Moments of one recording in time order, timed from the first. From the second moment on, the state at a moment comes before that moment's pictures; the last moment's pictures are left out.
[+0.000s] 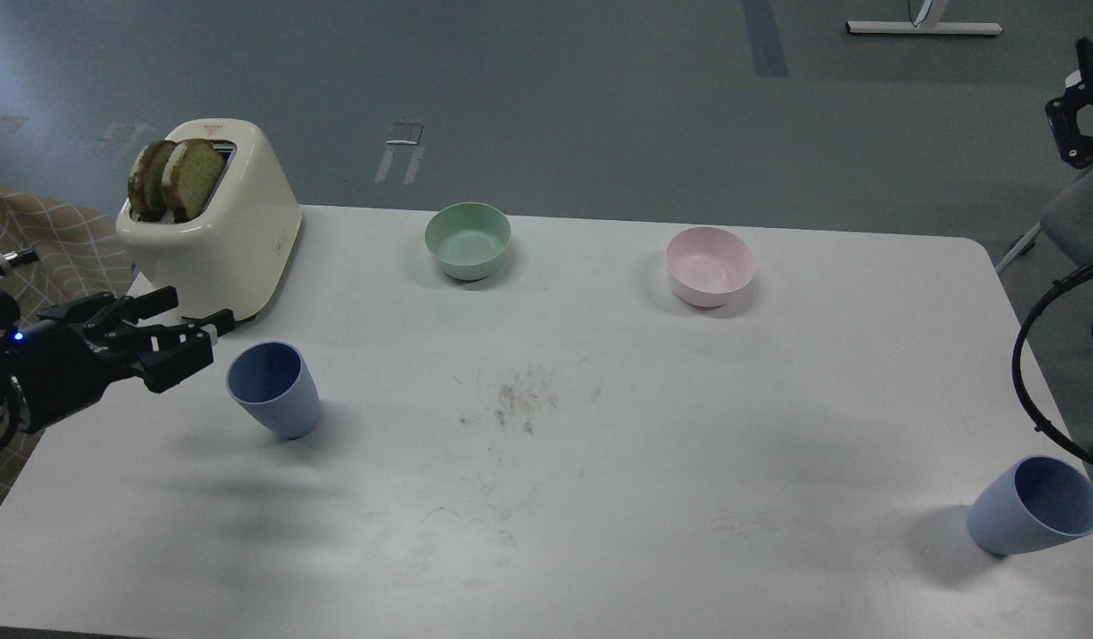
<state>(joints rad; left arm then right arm) 0.17 1.02 -1.35 -1.58 1.96 -0.14 -0.34 0.56 -0.38 1.59 0.88 -0.36 0.49 0.18</state>
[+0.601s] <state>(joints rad) 0.17 0.88 -1.32 -1.46 1.94 -0.14 -0.32 0.52 -0.38 1.62 0.90 -0.36 0.49 0.18</state>
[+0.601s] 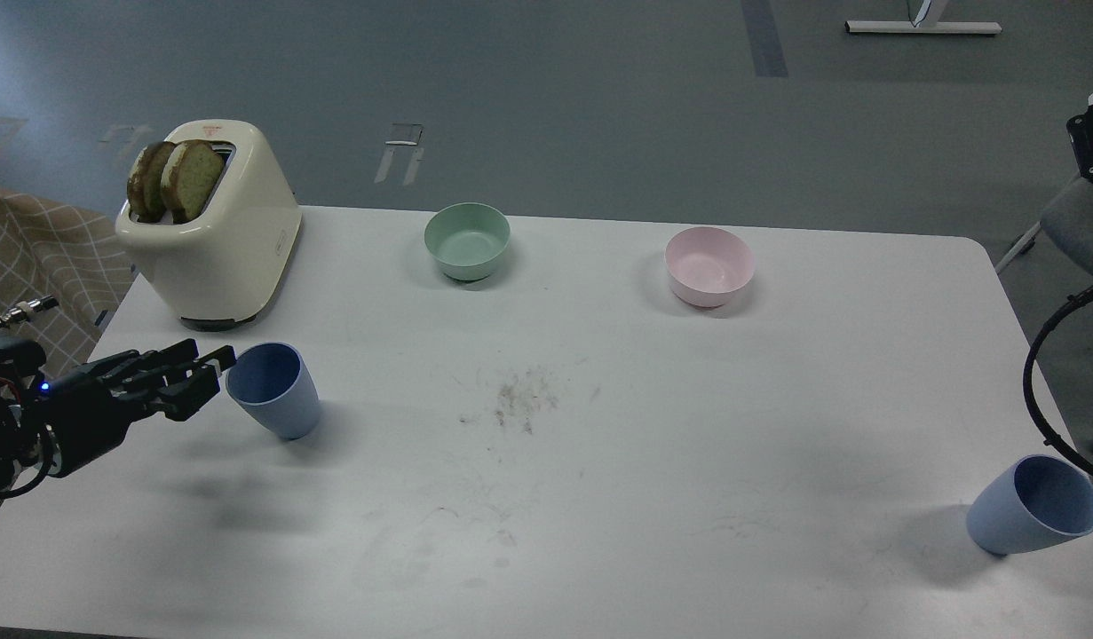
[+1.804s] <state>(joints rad) 0.07 0.82 -1.22 -1.40 1.95 -0.13 -0.33 0.48 -0.38 1.62 0.90 -0.36 0.49 0.18</state>
